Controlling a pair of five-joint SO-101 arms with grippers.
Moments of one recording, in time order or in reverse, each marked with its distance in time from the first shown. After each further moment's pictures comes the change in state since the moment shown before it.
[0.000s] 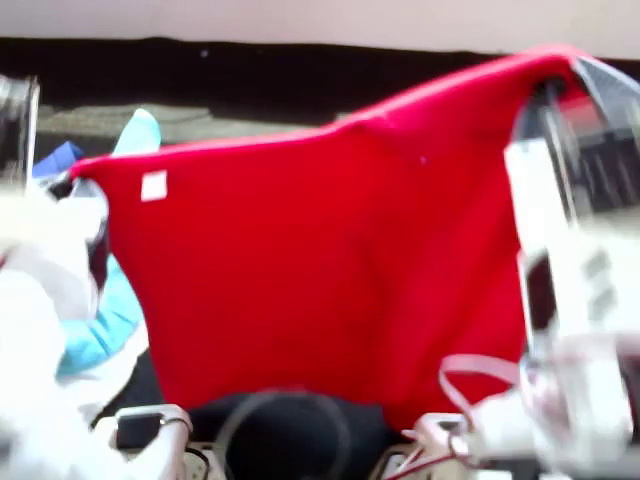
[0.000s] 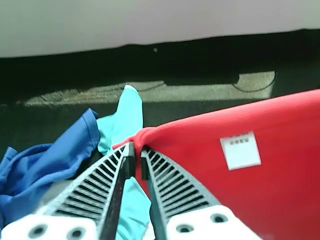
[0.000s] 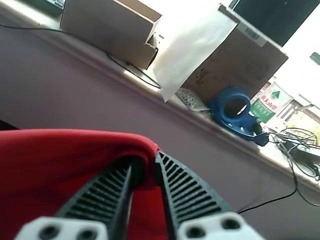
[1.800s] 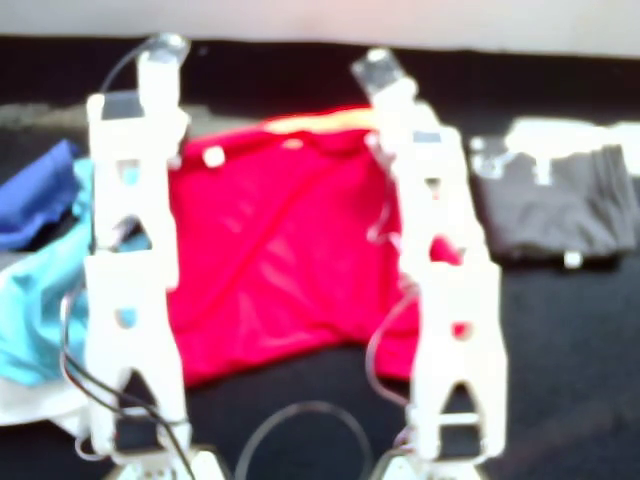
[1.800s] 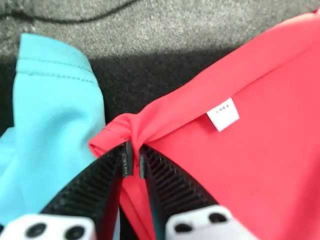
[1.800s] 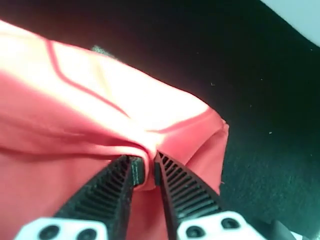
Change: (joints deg) left arm -0.7 98.0 -49.6 -14.0 -6.1; right arm -4.9 72.7 15.8 -47.4 -1.8
